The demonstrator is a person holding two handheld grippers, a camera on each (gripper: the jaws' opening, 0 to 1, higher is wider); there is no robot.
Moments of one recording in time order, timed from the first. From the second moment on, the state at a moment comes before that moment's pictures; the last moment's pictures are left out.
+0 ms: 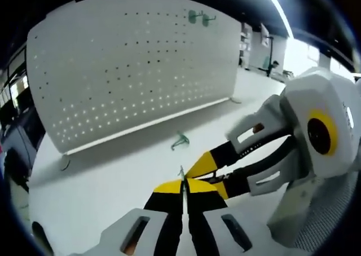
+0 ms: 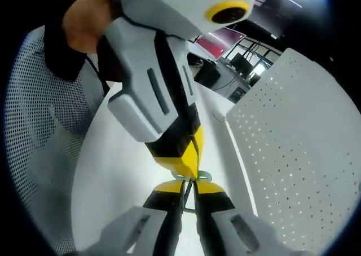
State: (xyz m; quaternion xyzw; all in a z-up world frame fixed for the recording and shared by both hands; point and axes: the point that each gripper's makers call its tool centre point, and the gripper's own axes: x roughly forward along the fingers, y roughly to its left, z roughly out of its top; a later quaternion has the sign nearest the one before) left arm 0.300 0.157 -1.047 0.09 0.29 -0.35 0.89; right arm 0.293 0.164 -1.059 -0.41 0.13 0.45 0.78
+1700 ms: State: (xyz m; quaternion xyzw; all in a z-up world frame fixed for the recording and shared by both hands) left arm 0.317 0.166 -1.007 -0.05 0.21 -0.33 0.92; right arm 0.308 0.152 -1.011 0.01 0.18 0.43 0.89
